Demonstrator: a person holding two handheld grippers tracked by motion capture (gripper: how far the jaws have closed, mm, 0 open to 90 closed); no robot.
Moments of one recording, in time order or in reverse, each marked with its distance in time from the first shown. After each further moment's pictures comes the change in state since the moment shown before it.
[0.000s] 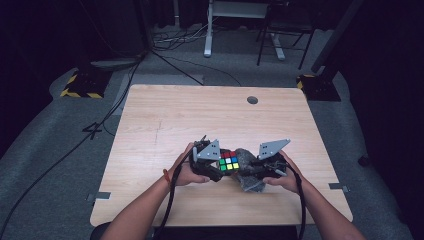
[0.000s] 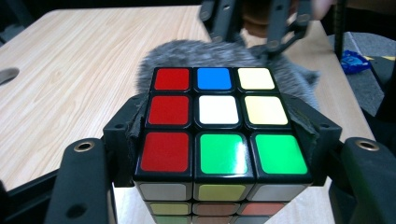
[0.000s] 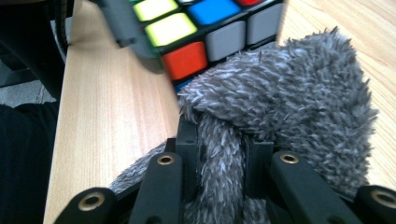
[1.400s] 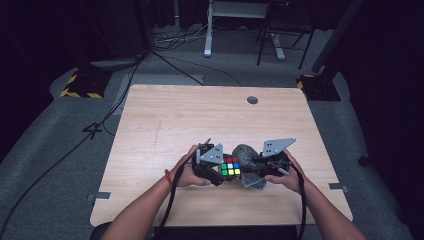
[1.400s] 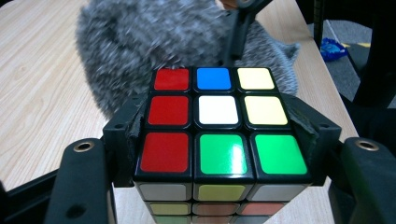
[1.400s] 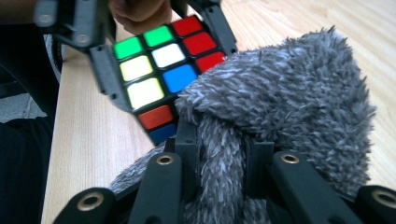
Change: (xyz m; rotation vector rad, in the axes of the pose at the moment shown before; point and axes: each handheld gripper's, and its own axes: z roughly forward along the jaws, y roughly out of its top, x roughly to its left) left arm -0.007 0.001 0.010 0.029 -0.085 0.024; right arm -0.001 0.004 -0.011 -0.044 -0.045 0.015
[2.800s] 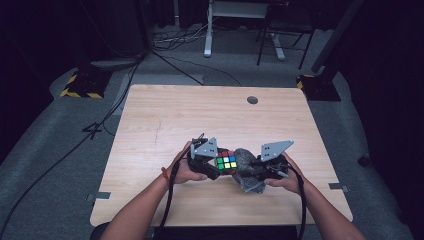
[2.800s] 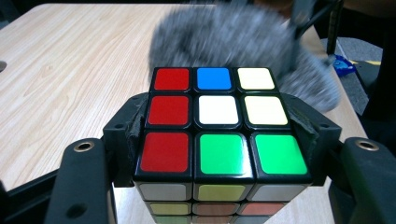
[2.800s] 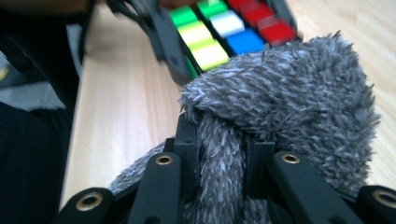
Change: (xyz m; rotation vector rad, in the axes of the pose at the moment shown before) left arm 0.014 -0.007 -0.012 -0.039 0.039 -0.043; right arm 0.009 0.003 0.001 -0.025 0.069 -0.058
